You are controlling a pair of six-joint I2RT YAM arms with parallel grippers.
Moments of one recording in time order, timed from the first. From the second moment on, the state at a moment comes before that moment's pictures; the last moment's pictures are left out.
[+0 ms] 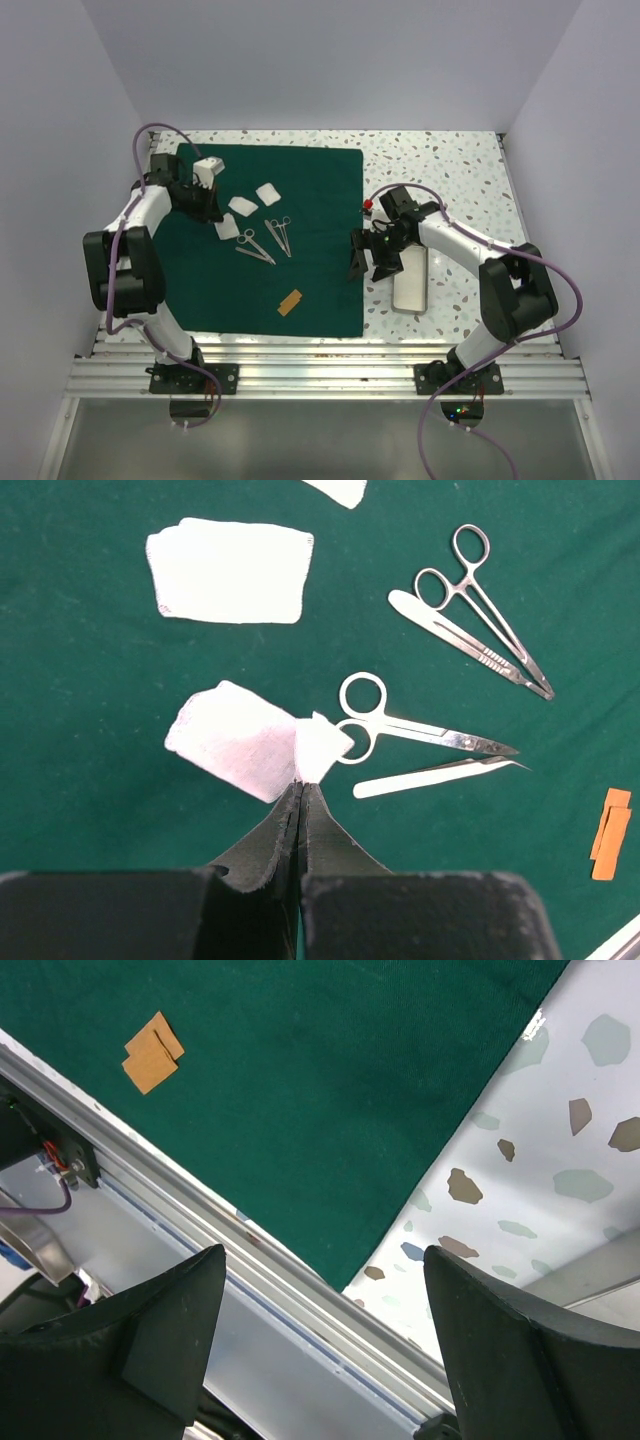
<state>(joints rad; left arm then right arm) 0.14 1.76 1.26 -0.59 0.59 0.41 0.44 1.62 1.08 -0.74 -0.52 0.31</state>
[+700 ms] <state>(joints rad) 0.16 1.82 1.27 -0.59 0.58 0.42 0.44 1.63 1.08 -0.74 -0.52 0.31</state>
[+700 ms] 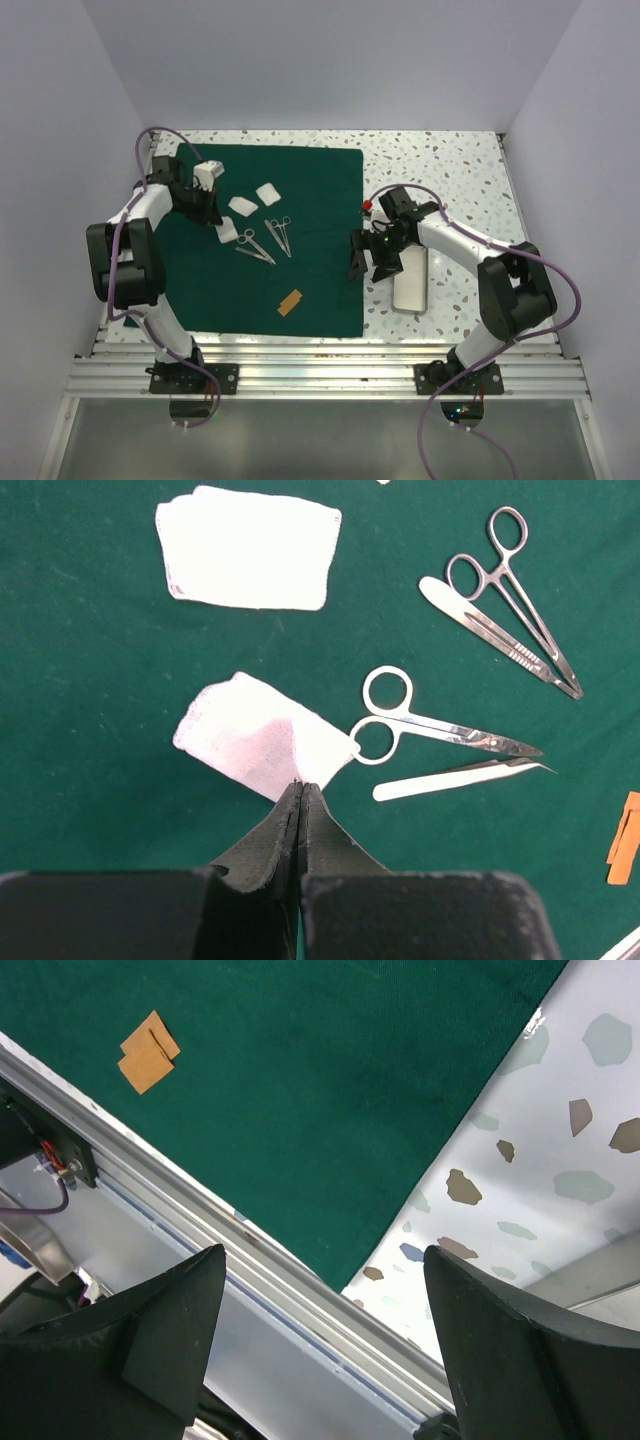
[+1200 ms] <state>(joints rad) 0.18 1.87 1.31 -0.59 0.57 0.41 0.44 1.65 1.09 -0.74 -0.52 0.30</state>
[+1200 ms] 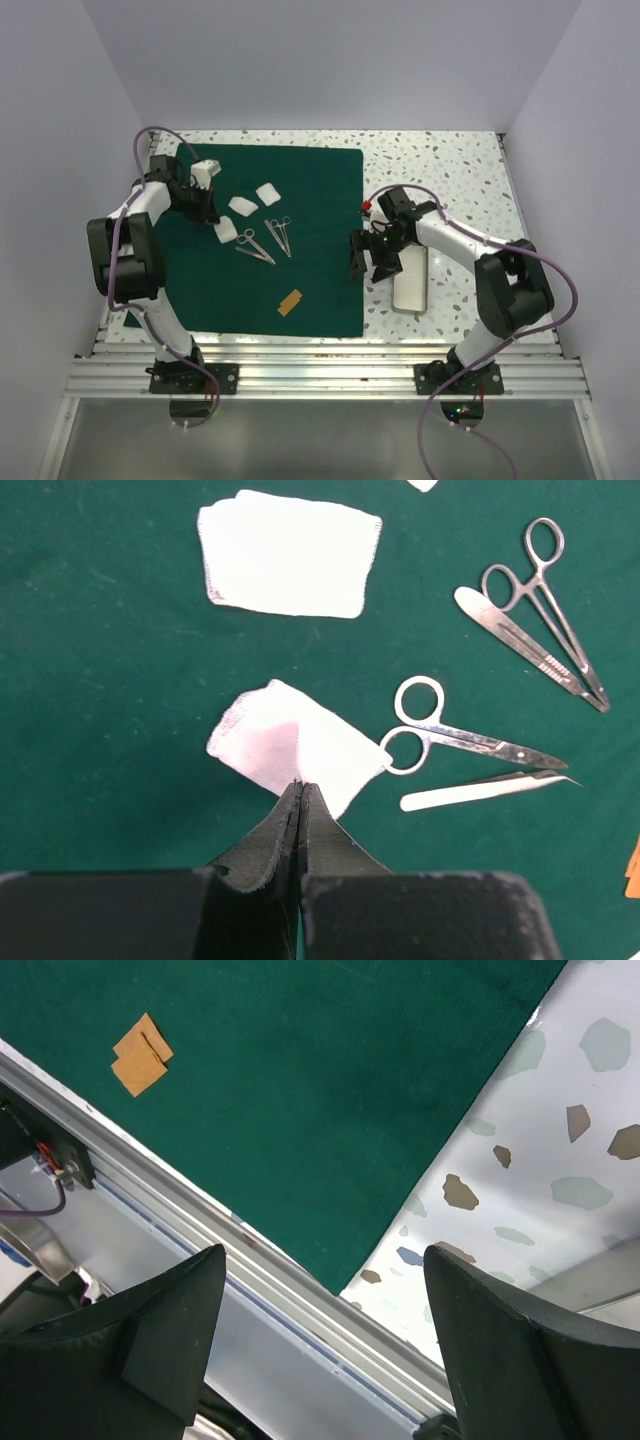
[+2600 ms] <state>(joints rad) 0.19 1.88 1.30 -0.40 0.37 0.22 0.44 1.71 1.12 -0.75 -0.52 0.30</state>
